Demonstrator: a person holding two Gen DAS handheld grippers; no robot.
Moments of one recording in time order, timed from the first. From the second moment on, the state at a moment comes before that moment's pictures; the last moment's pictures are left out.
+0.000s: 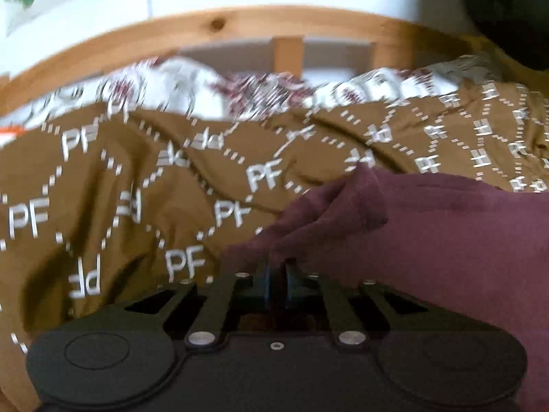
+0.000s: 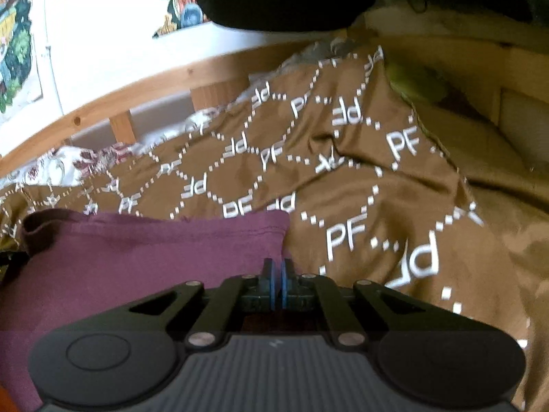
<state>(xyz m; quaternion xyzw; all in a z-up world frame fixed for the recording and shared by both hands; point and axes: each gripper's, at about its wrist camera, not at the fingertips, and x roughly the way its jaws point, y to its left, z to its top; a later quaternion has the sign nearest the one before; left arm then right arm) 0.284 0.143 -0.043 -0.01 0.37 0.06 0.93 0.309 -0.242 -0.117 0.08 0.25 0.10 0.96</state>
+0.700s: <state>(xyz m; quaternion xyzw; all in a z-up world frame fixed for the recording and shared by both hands) 0.258 0.152 -0.033 -0.05 0.36 0.07 0.93 0.226 -0.231 -0.115 0.06 0.25 0.14 0.96</state>
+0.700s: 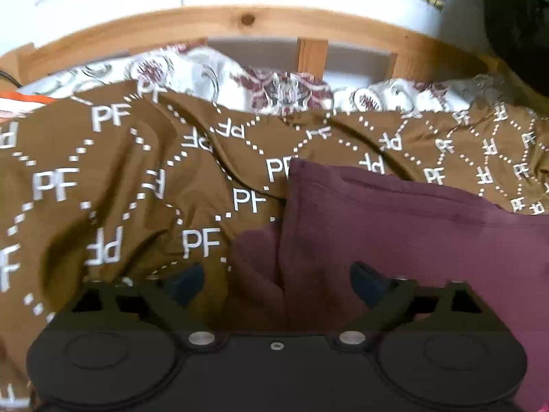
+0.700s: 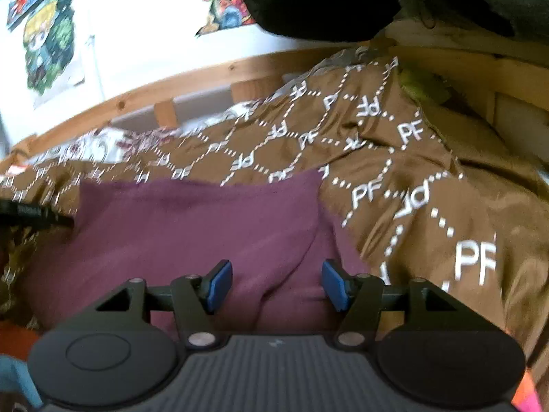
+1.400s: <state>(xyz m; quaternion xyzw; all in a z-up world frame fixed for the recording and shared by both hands) 0.137 0.130 -0.046 -0.10 0.39 0.13 0.91 0.185 -0.239 -0.126 0.18 0.30 0.16 0.92</state>
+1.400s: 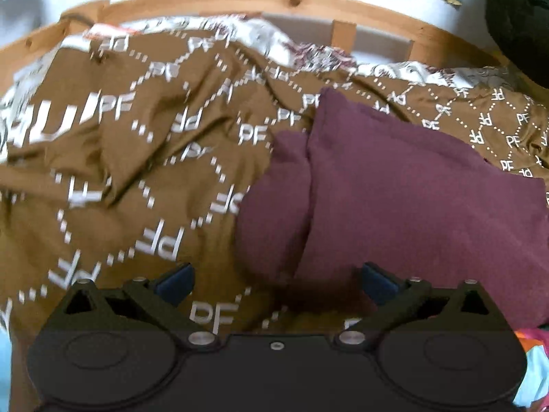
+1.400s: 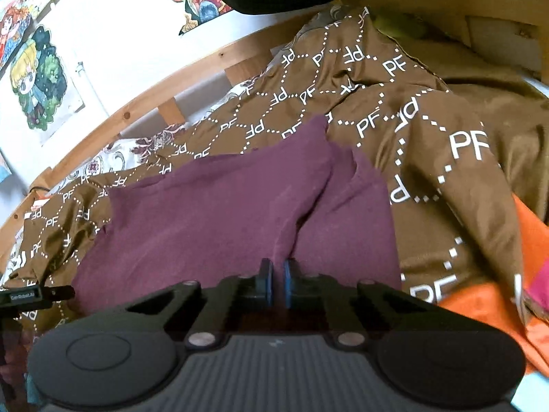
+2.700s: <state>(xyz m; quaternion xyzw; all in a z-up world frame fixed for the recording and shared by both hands) 0.145 0.130 -0.037 -0.07 0.36 0.11 0.93 0.144 -0.150 -0.111 0.02 0.19 0.10 0.98</state>
